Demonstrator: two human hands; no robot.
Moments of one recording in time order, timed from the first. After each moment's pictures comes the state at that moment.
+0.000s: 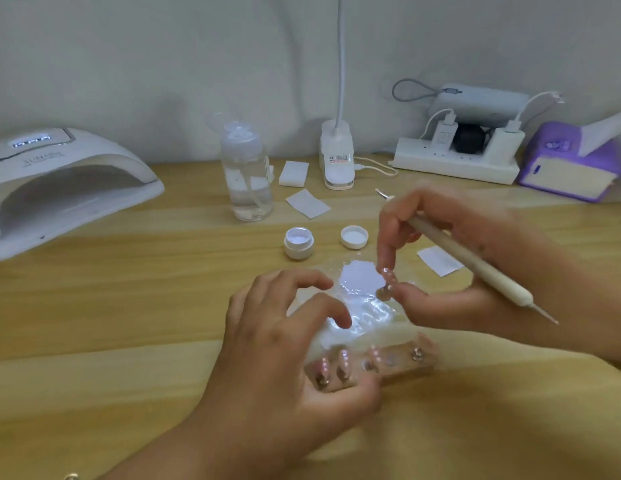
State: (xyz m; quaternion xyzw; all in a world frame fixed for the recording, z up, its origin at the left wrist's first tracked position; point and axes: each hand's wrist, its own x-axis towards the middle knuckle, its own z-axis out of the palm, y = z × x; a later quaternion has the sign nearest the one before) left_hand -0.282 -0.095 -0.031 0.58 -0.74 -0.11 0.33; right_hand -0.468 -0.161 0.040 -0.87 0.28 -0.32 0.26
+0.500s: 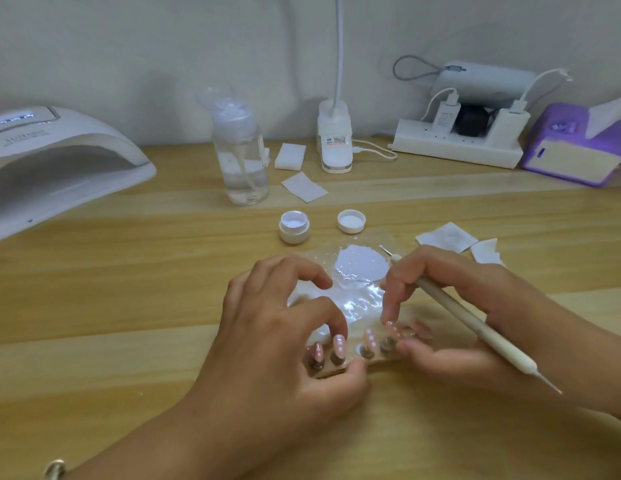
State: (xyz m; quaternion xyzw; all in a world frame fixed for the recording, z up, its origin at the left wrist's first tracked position) left_hand -0.278 -0.097 -0.039 0.56 -0.76 -0.09 0.31; right_hand -0.482 -0.144 -0.014 -0.84 0.32 -0.36 0.26
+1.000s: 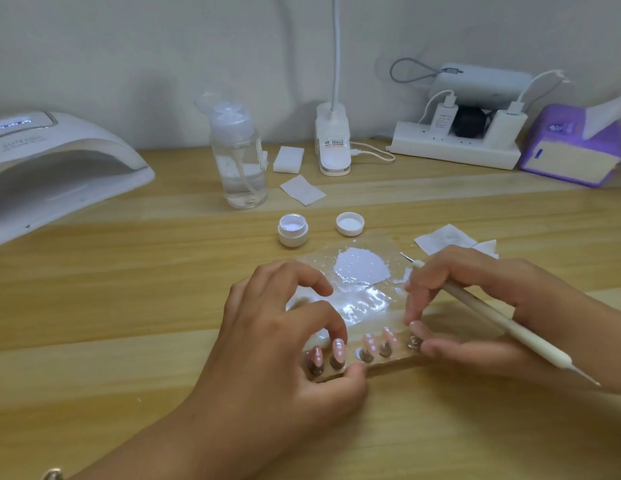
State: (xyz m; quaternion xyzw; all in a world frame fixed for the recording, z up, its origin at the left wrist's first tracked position) left_hand -0.276 -0.098 -0.040 0.56 -0.77 -0.10 0.31; right_hand -0.508 -0.155 -0.004 -0.87 0.31 -0.29 0.23
